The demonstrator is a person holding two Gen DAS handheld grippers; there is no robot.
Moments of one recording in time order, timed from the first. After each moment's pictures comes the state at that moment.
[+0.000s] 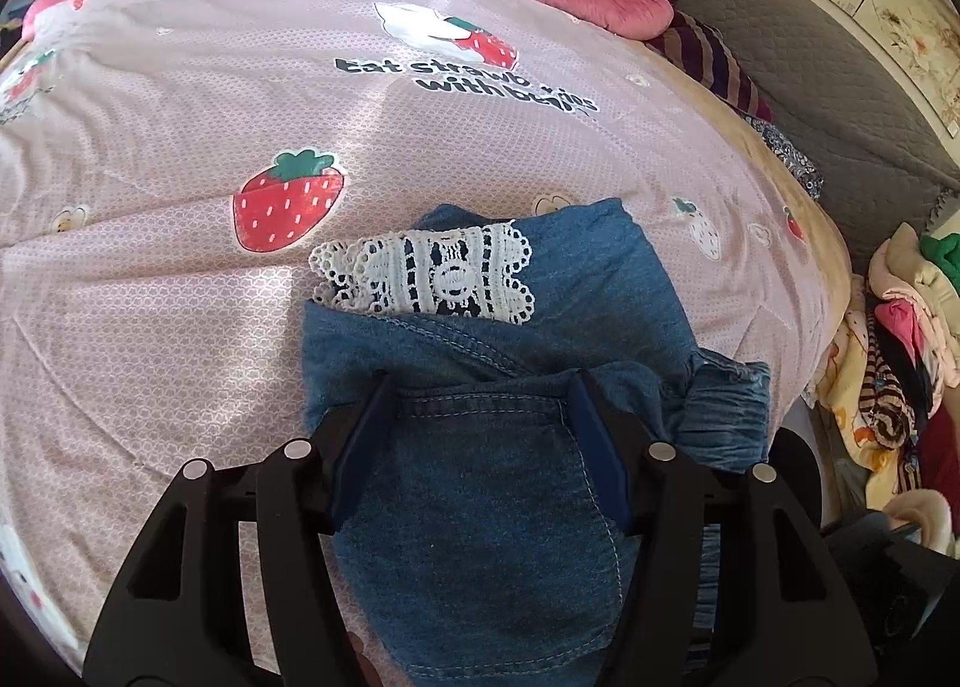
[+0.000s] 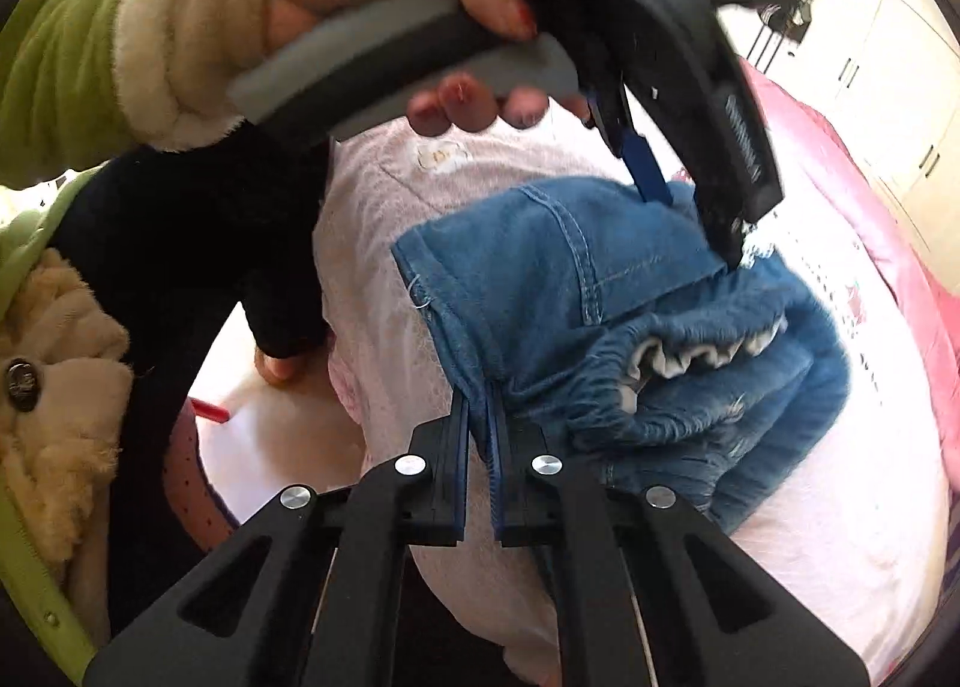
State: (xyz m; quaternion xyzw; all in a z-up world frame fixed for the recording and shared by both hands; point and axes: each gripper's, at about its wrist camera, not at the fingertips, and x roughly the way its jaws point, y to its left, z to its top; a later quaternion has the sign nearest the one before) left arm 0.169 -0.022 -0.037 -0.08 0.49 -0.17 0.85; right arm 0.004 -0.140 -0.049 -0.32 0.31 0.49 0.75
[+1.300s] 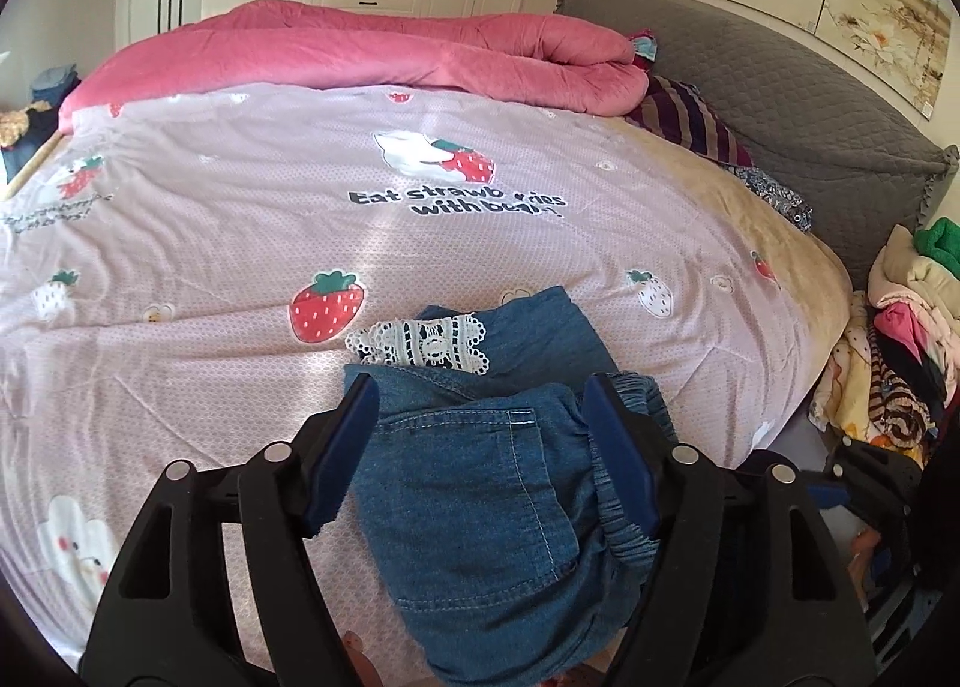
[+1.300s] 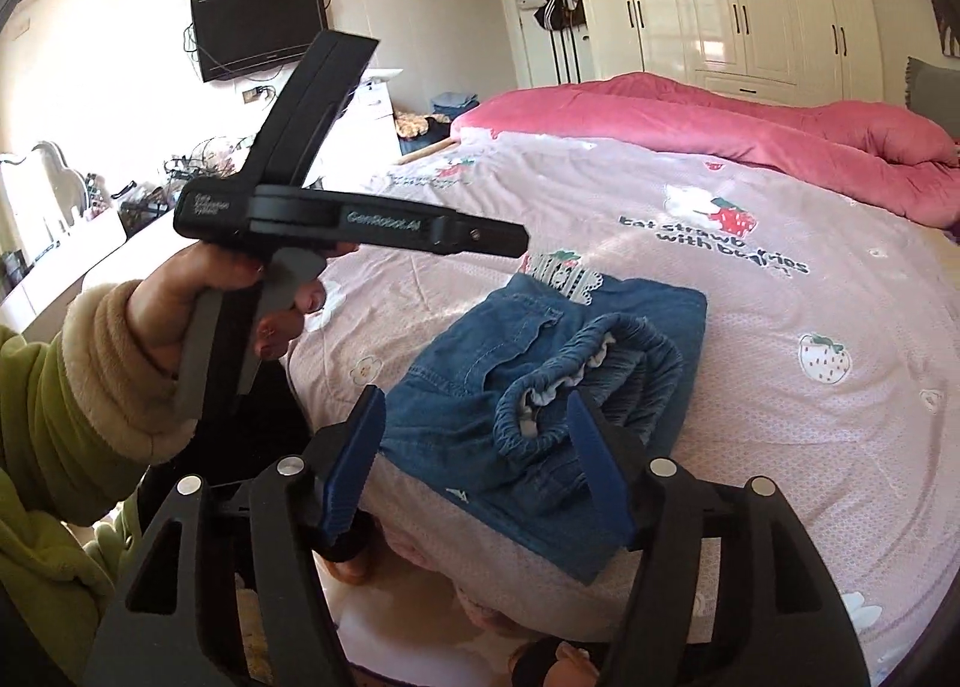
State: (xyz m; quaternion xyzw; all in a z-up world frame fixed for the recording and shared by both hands) left arm 0.109 -0.025 0.037 -0.04 0.38 -0.15 0.91; right arm 0.010 -0.216 0.030 -0.03 0.29 0.40 0.87
